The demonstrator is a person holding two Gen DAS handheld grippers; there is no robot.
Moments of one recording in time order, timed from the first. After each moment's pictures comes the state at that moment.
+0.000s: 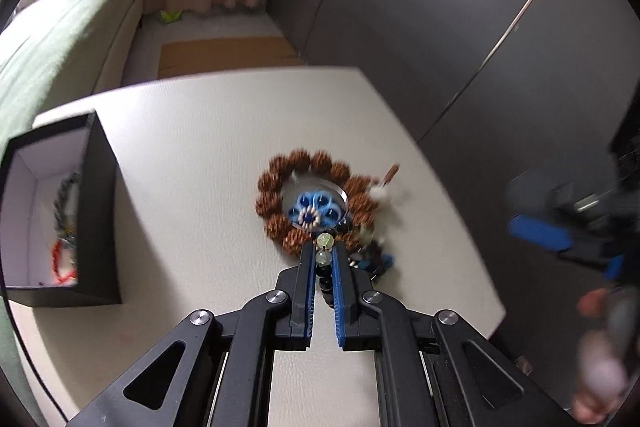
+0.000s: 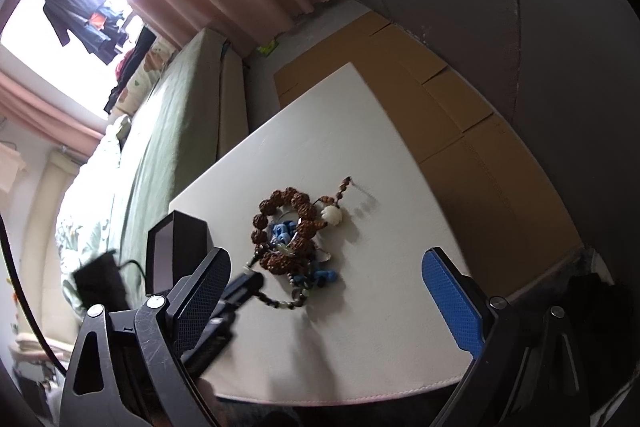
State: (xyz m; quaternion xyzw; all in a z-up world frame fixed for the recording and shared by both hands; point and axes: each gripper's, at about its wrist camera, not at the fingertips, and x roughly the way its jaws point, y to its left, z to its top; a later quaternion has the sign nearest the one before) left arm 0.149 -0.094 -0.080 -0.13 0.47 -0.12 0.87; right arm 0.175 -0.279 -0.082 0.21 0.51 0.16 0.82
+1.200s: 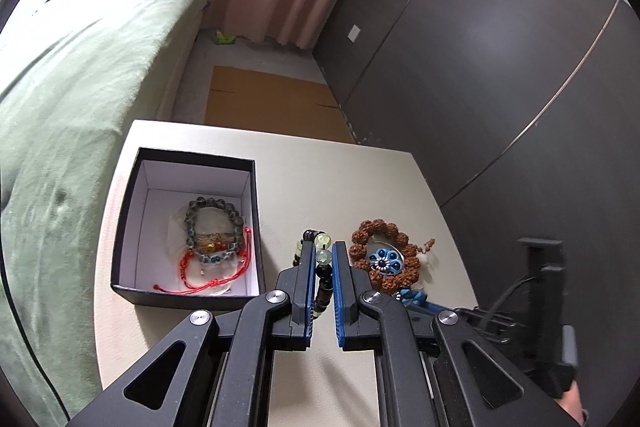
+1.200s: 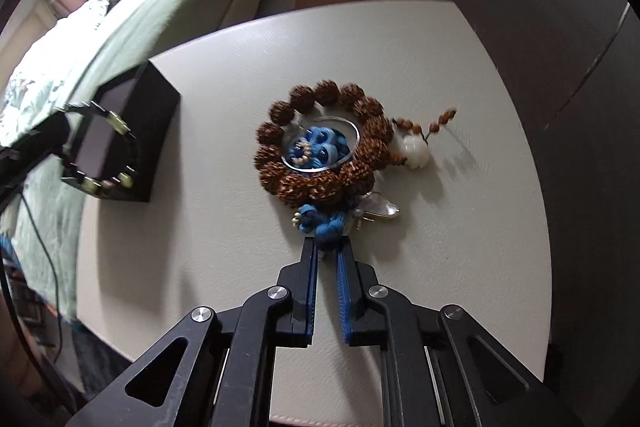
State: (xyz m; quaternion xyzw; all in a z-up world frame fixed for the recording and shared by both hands) left arm 0.116 0.008 -0.035 -0.20 0.41 -0.05 0.89; right arm 0.160 -0.175 -0.124 -0.01 0.56 0.19 0.81
